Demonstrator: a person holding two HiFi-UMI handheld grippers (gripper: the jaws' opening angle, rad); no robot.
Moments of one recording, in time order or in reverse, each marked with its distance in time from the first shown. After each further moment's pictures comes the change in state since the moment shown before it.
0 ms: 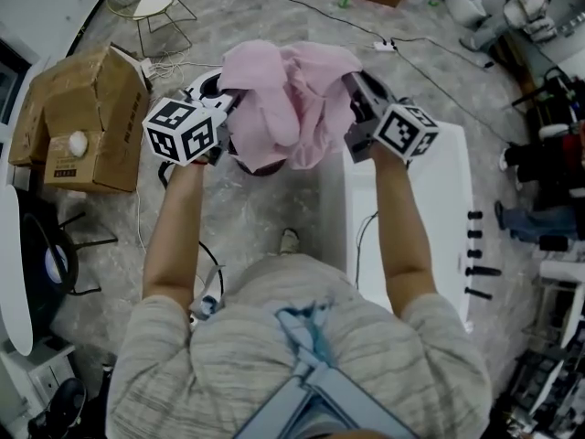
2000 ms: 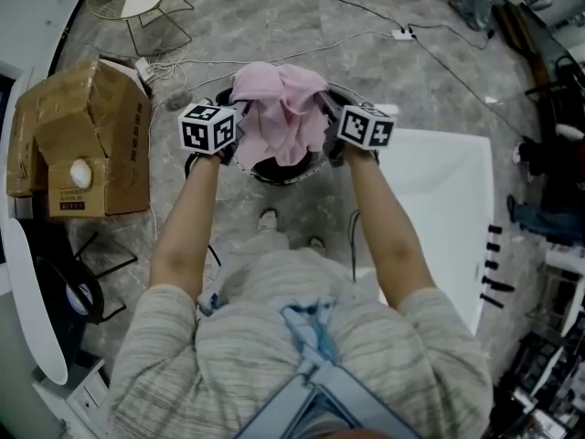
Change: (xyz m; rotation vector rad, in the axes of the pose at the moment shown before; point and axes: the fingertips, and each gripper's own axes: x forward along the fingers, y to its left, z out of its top) left arm 0.097 0.277 -0.150 -0.167 0.288 0.067; right arm 0.253 -0.124 -0.175 0.137 0.317 -0.214
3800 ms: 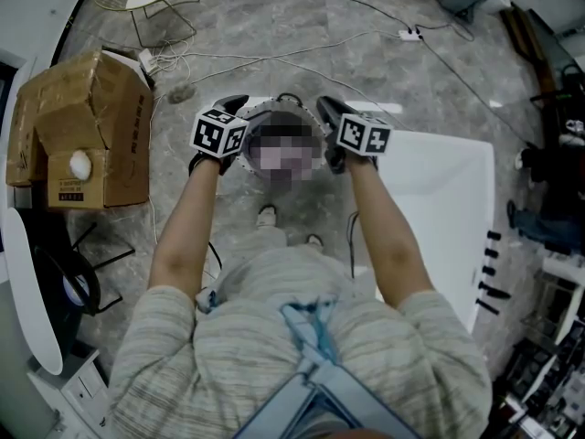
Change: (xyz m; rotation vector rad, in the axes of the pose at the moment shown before) left arm 0.010 -0.015 -0.069 0.067 0.289 -0.041; right arm 0.005 -0.031 -0.040 0.012 0.094 -0.061
